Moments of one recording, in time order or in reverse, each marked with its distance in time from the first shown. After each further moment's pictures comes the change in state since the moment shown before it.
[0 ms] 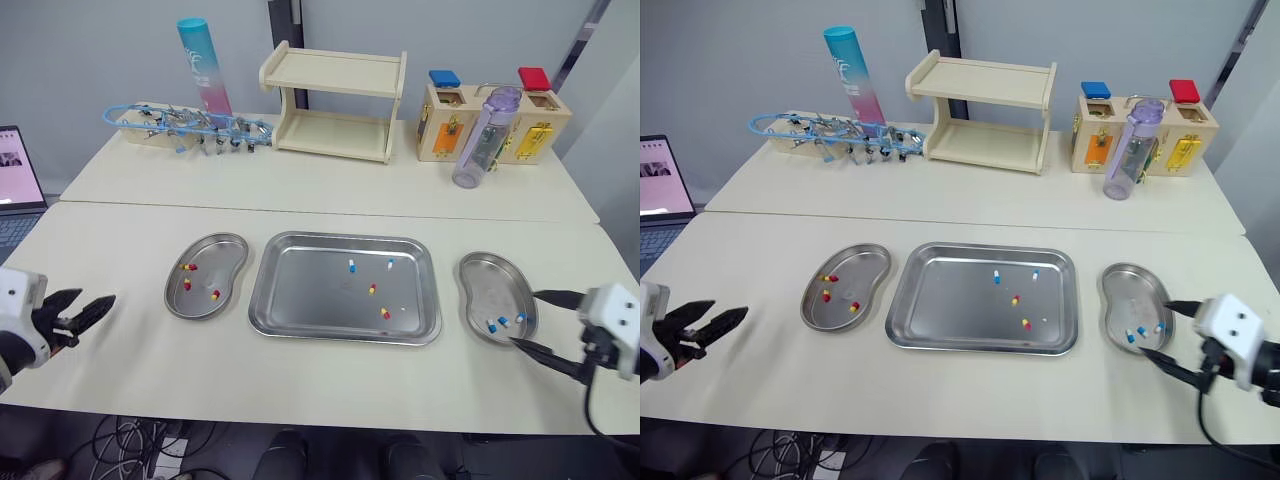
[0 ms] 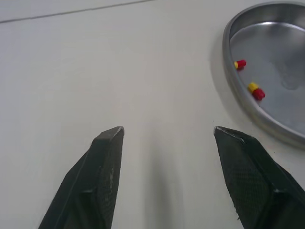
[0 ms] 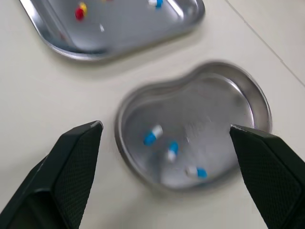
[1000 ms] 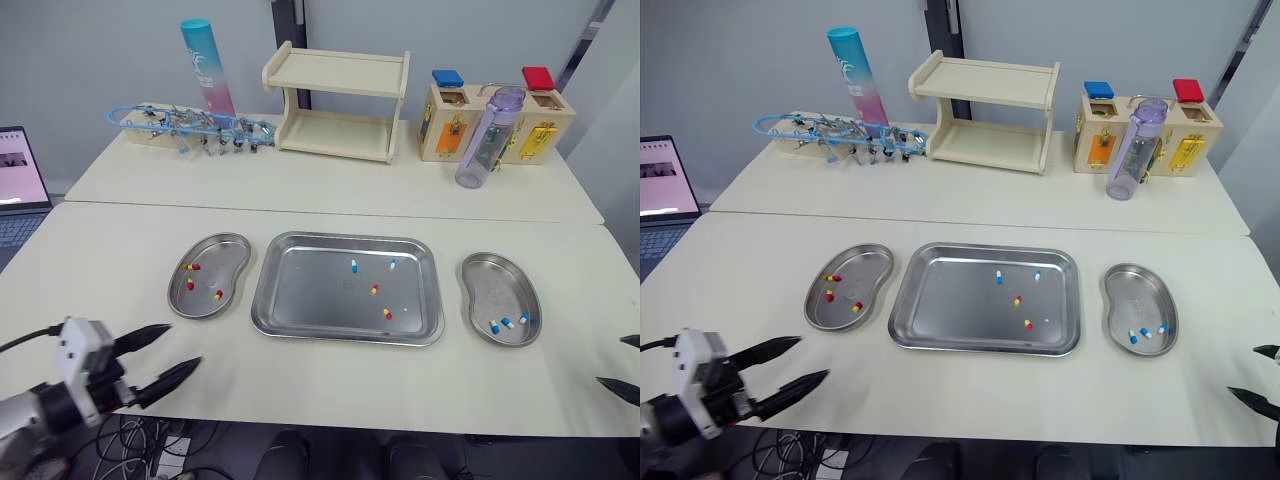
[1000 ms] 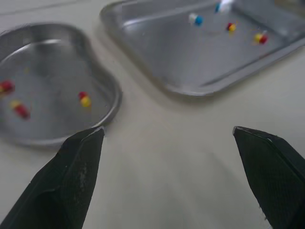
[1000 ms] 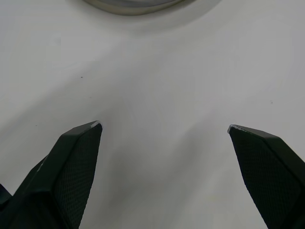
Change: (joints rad) left arm 0.255 -0.207 -0.172 -0.577 -0.222 -0.083 -0.238; right arm 0.022 -0.055 -0.011 0.371 -0.106 -0.166 0.108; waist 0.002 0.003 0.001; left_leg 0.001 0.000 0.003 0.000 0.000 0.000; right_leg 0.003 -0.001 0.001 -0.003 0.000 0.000
